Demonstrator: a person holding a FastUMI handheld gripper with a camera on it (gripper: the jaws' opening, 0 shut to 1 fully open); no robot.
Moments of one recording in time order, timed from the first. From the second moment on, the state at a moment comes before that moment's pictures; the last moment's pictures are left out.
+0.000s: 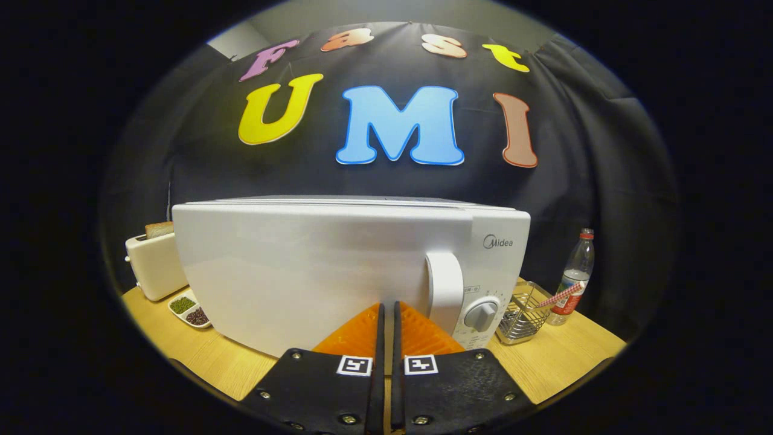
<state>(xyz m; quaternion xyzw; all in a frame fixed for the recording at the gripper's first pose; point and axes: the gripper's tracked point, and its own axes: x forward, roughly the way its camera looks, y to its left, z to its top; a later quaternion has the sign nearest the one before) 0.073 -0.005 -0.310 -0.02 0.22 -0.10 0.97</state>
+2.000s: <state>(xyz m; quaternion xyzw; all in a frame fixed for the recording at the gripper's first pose) 0.056 0.013 -0.063 0.02 0.06 -0.03 1.00</state>
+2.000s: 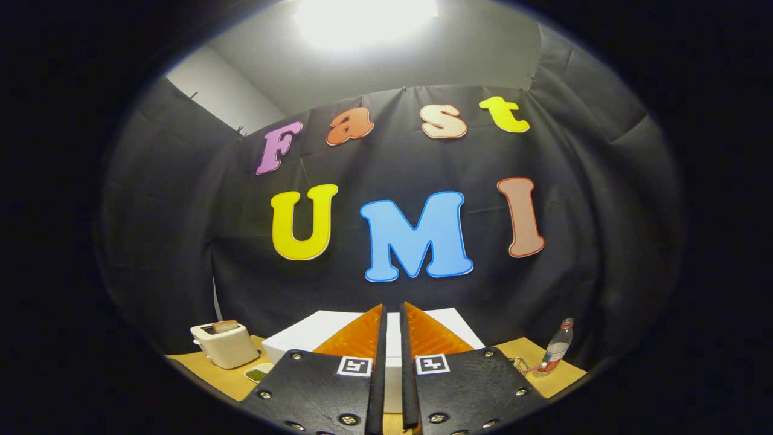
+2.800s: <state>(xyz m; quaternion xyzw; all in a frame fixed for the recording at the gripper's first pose) 0.085 -0.027 -0.100 0.01 0.12 -0.08 0.99</state>
